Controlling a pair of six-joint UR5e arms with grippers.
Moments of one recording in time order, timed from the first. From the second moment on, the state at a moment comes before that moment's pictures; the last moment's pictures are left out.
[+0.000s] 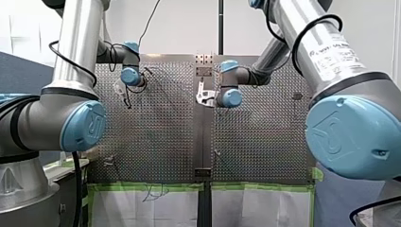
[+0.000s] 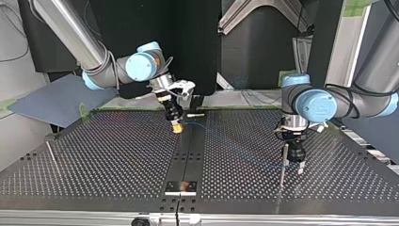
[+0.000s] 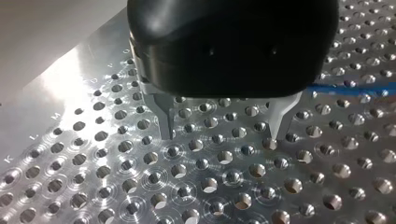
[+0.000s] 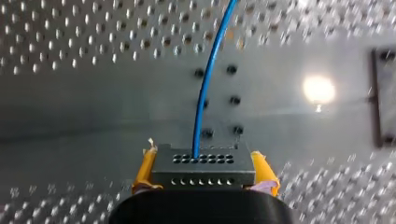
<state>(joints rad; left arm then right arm) 0.01 -1.80 -1.65 -2.74 -1.66 -2.07 2.21 -1.00 1.45 -0.47 1.49 1.71</state>
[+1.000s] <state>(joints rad) 0.00 -1.80 -1.65 -2.74 -1.67 -2.08 1.96 -0.97 1.72 -0.73 1.59 1.79</state>
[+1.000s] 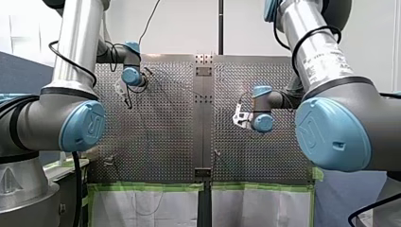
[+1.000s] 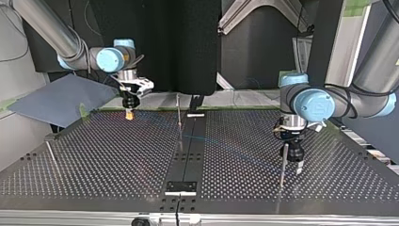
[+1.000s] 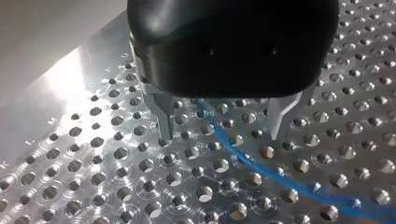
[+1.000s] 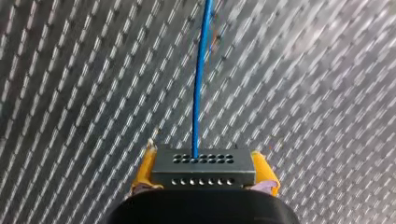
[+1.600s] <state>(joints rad) 0.00 -1.80 -1.65 -2.74 -1.68 -2.08 1.92 -0.84 1.87 -0.89 1.63 1.77</state>
